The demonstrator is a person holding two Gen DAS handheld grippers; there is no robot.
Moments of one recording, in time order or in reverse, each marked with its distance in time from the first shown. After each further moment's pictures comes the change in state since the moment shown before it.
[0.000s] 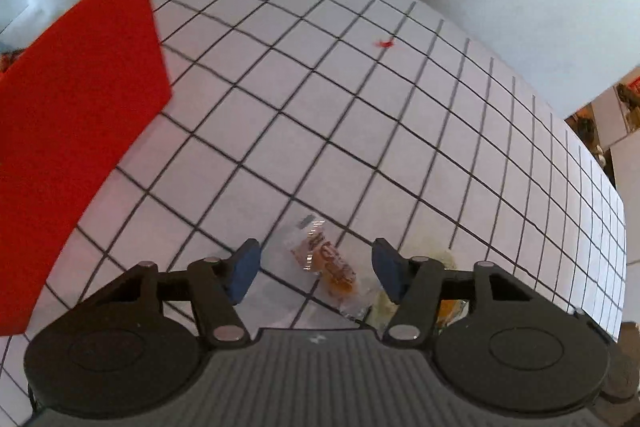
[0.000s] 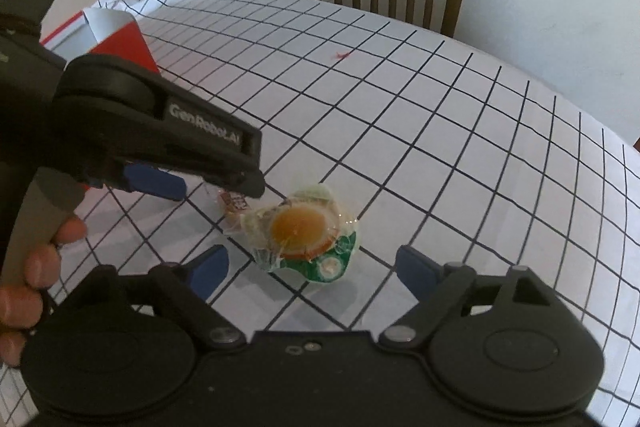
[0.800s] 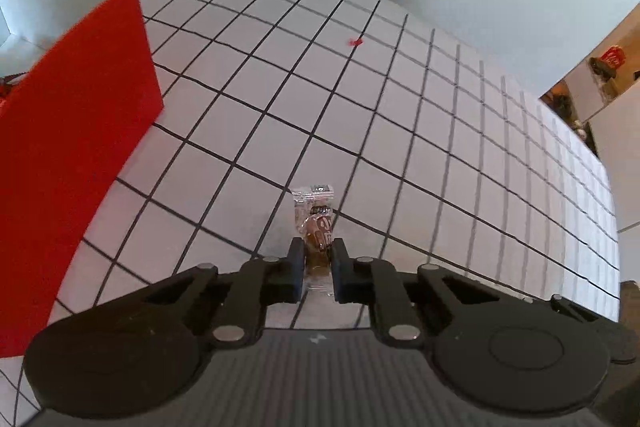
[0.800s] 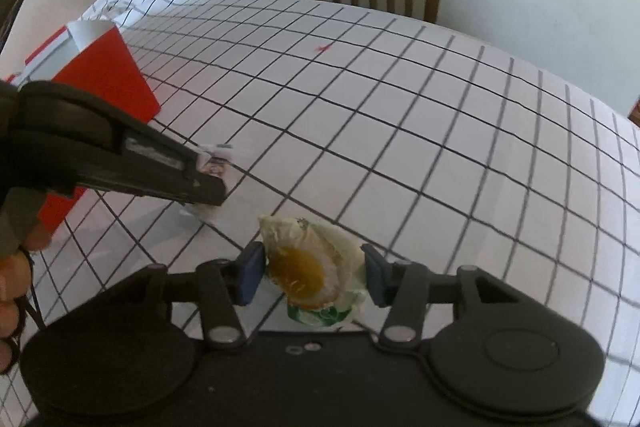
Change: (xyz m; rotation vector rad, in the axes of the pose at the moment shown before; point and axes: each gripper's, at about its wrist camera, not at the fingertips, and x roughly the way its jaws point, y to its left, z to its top) left arm -0.020 0.007 -0.011 0.106 -0.030 -0.063; right arm -0.010 -0.008 -0.015 0.109 -0.021 -0.003
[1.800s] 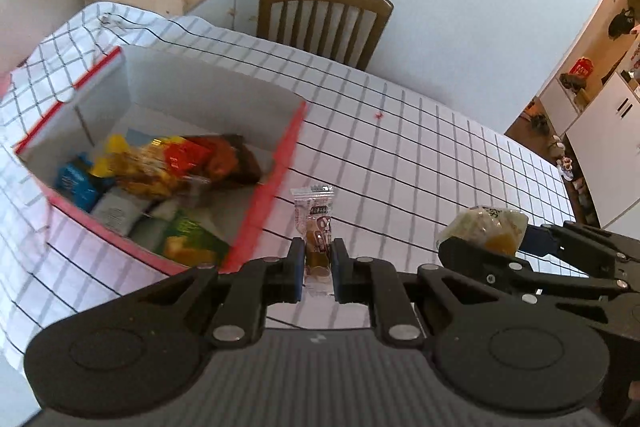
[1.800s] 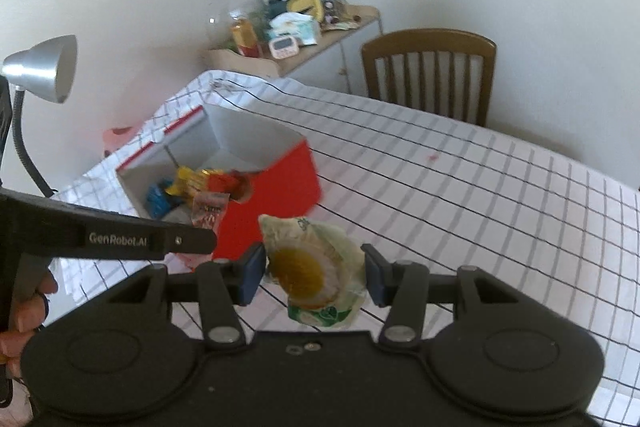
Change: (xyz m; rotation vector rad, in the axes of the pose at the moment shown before) left arm -0.200 0.099 -0.040 0.095 -0.177 -0.007; right arm -0.137 0.123 0.020 -0.064 -0.207 0.141
